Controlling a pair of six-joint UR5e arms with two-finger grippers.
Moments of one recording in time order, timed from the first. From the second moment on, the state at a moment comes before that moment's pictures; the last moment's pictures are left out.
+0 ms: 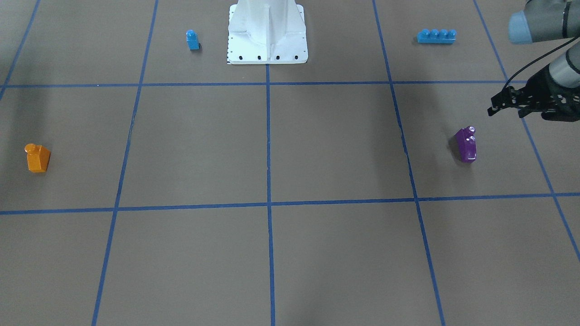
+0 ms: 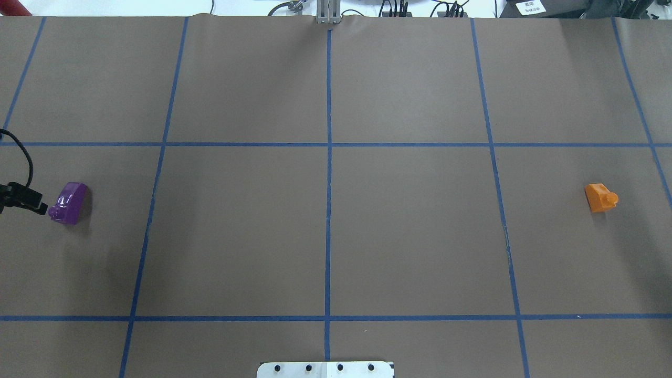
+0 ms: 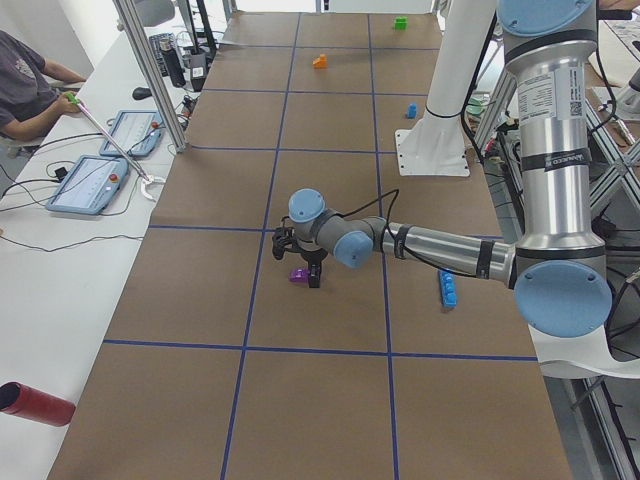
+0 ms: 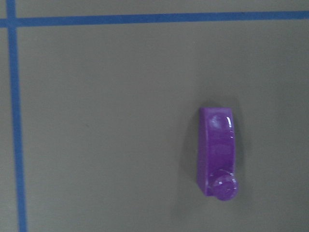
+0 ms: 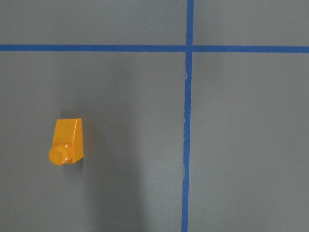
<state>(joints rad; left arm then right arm) -0.98 -1.44 -1.80 -1.98 -2.26 -0.70 1.52 -1.71 1.85 -1.72 2.37 0.03</state>
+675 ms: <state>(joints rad) -0.88 -1.53 -1.68 -2.03 -2.19 -0.74 1.52 -1.72 1.84 -1.72 2.40 0.03</state>
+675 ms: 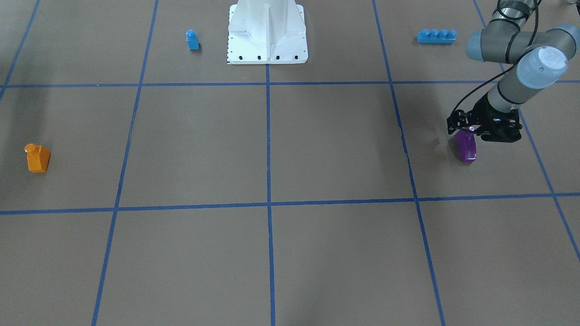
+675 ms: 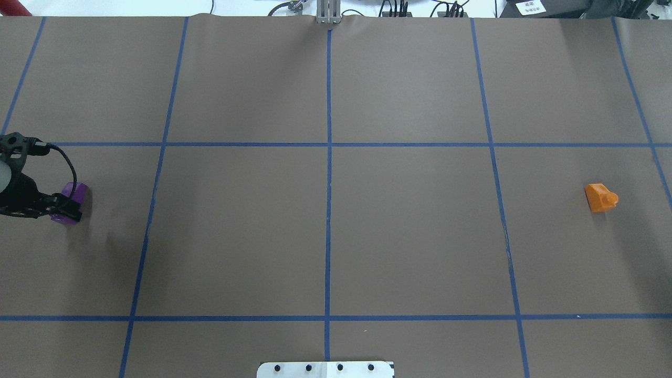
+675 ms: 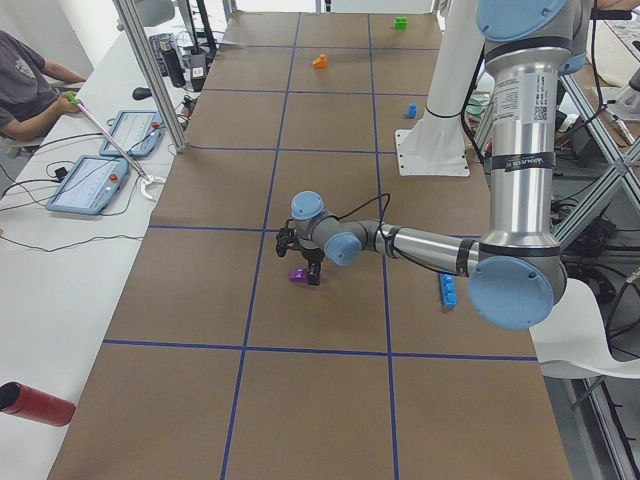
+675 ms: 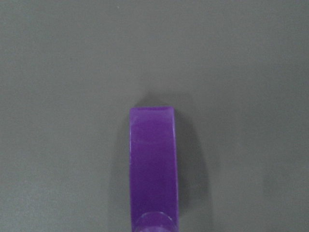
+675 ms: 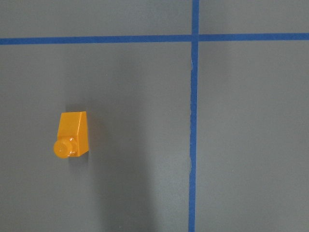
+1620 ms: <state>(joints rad) -0.84 -1.71 -1.80 -1.84 -2.19 -0.89 1.52 -1.72 1.84 -1.72 2.40 0.02</state>
